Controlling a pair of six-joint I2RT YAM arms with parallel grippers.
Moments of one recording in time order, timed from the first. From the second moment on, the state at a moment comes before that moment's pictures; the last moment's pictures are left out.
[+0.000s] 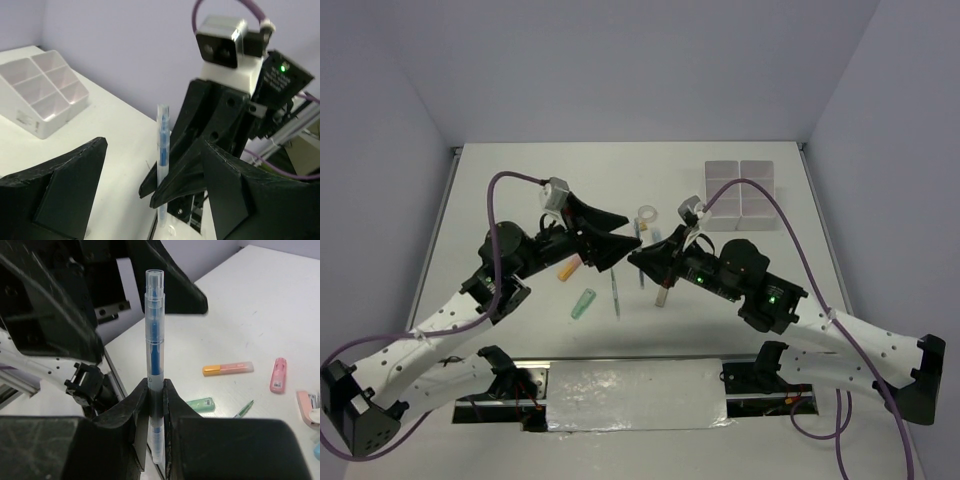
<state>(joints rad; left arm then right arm) -0.70 0.92 0.78 0.39 0.43 -0.58 1.02 0.86 0.79 0.11 -0.02 0.38</state>
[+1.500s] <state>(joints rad) -0.69 0.98 0.84 0.41 0.34 -0.60 1.01 0.96 0.94 -0.11 0.04 0.27</state>
